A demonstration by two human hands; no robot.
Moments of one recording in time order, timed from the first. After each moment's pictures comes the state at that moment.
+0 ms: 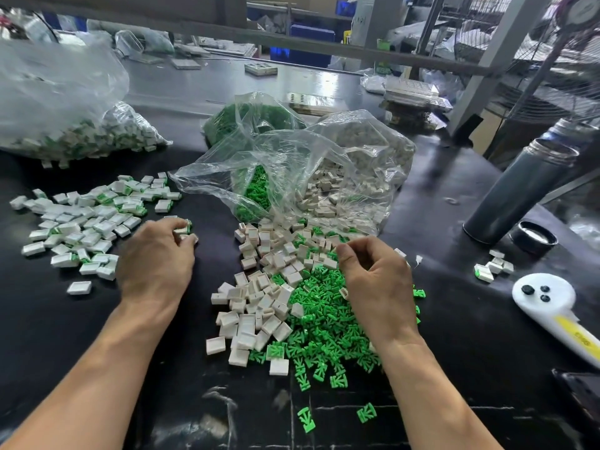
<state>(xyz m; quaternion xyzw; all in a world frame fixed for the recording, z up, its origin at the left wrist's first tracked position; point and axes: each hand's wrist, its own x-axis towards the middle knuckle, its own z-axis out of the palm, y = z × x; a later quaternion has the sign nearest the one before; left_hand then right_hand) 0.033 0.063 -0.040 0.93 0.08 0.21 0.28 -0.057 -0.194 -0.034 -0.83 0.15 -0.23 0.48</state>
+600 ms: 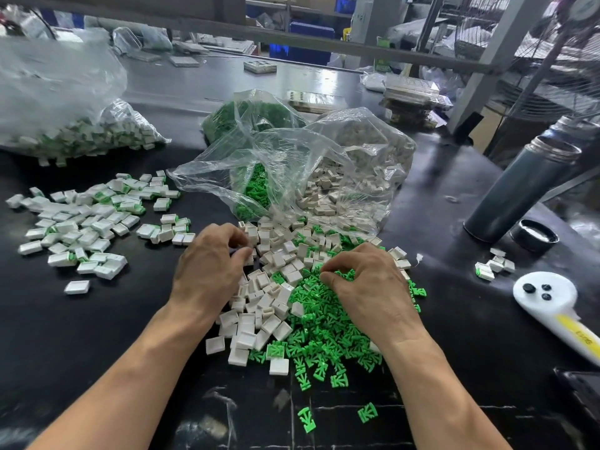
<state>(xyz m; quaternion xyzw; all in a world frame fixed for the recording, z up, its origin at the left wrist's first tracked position) 0.019 0.019 -0.048 0.93 -0.08 0.13 0.35 -0.058 -0.197 -0.029 -0.94 0.12 -0.10 0.29</state>
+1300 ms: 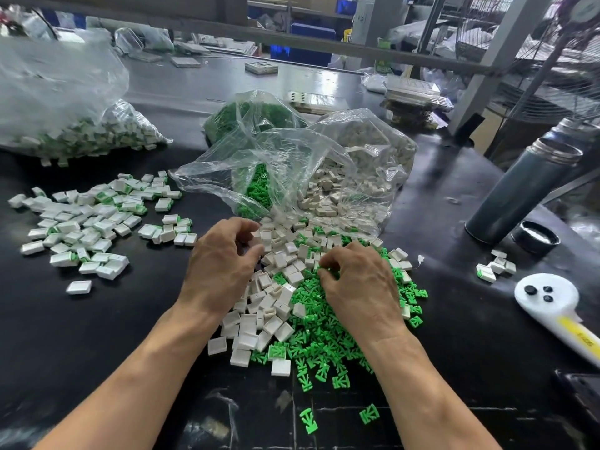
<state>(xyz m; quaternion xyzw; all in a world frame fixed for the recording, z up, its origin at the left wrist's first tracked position) 0.014 0.011 -0.042 0.89 -0.11 0.13 0.42 -0.046 -0.180 -0.039 -0.97 0.10 -0.15 0.17</state>
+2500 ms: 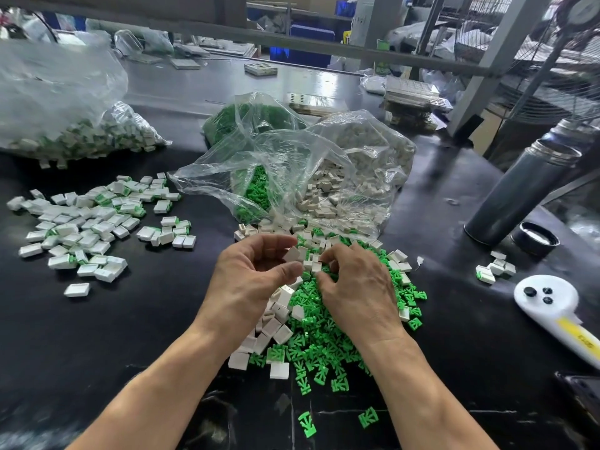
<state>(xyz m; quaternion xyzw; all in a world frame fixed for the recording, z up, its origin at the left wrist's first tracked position) -0.023 -0.014 -0.025 0.67 -0.08 -0.07 0.74 -0.045 -0.180 -0.041 -0.96 0.10 -0.16 0.19</state>
